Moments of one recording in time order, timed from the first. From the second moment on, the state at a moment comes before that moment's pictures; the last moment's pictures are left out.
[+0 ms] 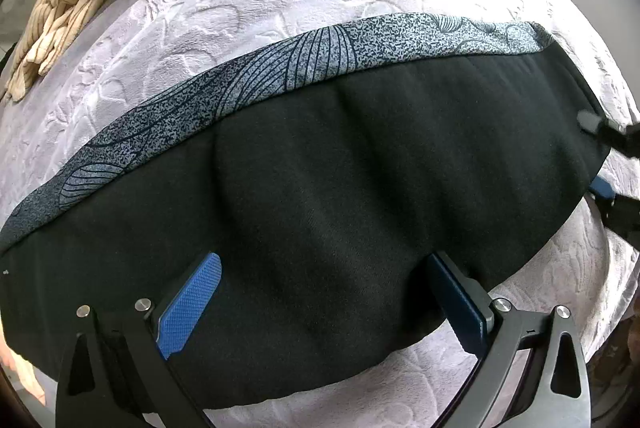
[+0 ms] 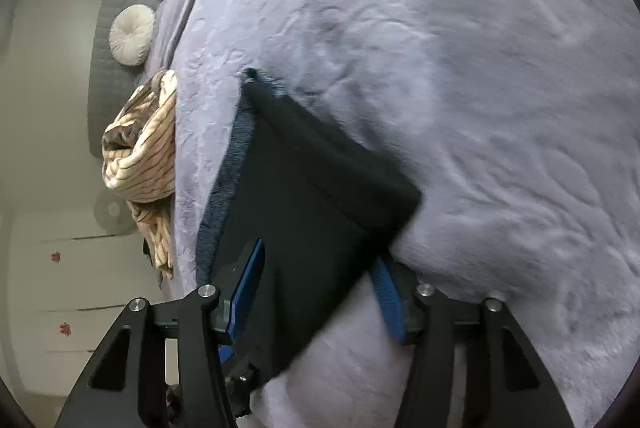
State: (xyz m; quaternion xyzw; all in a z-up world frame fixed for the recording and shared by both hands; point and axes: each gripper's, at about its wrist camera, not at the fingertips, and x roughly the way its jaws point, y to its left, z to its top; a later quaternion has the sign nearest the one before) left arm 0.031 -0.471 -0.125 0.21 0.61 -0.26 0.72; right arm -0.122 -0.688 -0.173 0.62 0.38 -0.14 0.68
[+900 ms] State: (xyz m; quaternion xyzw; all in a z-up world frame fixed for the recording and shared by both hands) left arm 0.095 -0.476 -0.110 0.15 0.58 -0.21 0.77; right arm -0.102 -0.665 -0.138 0.60 0.32 -0.06 0.73
